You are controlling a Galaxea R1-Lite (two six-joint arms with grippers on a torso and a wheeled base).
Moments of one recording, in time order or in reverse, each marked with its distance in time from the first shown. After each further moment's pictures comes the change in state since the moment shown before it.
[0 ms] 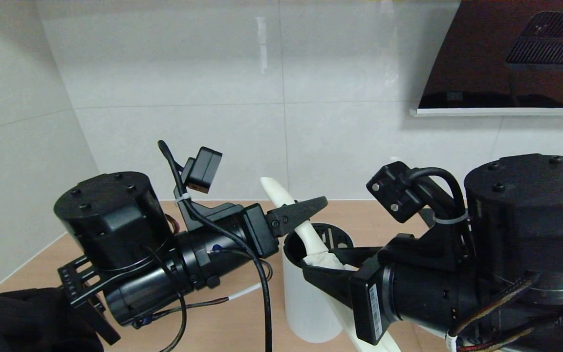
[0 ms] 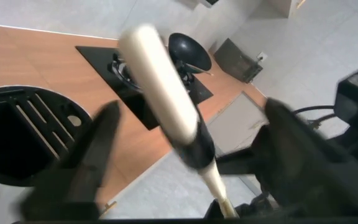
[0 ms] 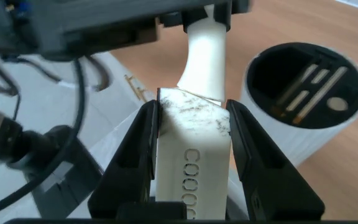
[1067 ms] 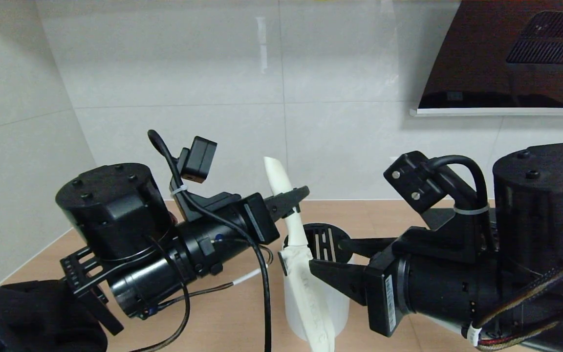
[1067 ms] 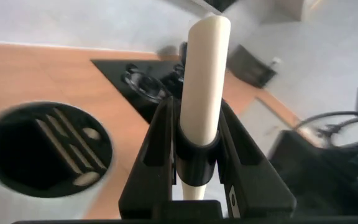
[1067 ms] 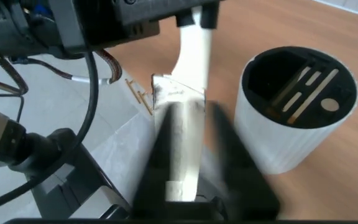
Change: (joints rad) left arm 0.010 0.002 -0.043 0.025 0.115 0.101; right arm -0.020 -0.040 0.007 0.001 -0.004 -0.002
